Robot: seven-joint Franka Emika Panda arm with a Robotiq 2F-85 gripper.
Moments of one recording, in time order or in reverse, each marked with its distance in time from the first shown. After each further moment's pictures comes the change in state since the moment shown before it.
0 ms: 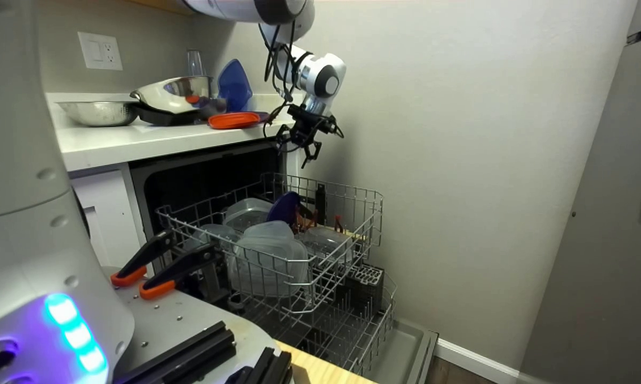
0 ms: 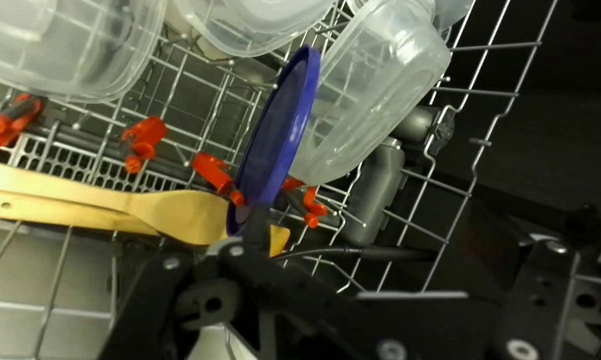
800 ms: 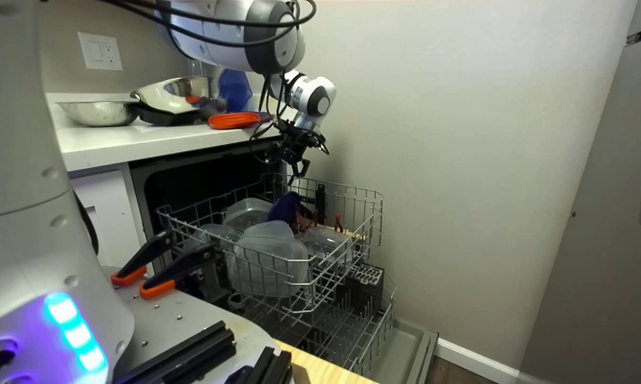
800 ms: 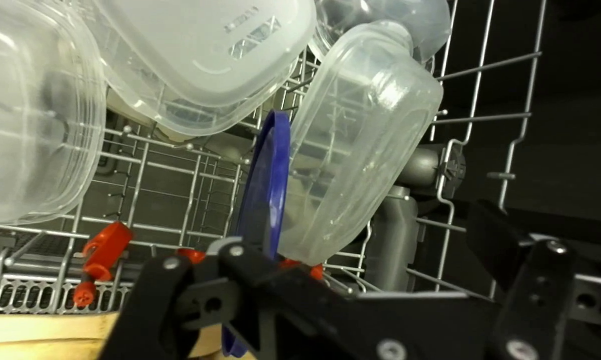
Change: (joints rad) arm 0.064 0.195 -0.010 0.237 -0.001 -0.156 0.212
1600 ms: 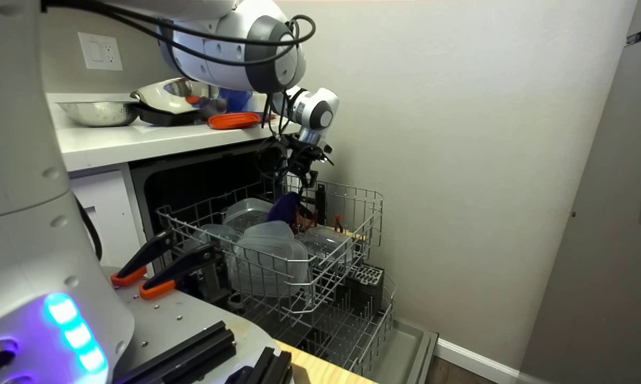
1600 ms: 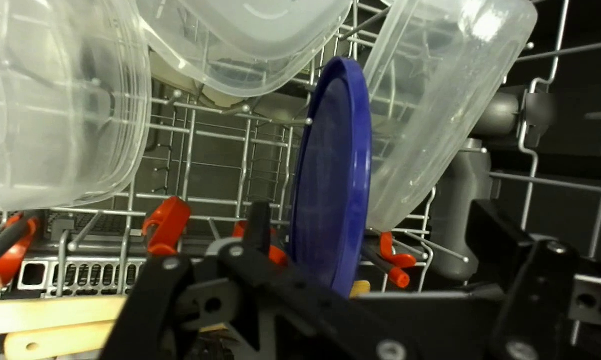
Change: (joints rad) arm 0.010 0.090 -0.047 0.069 -0.003 0.116 0.065
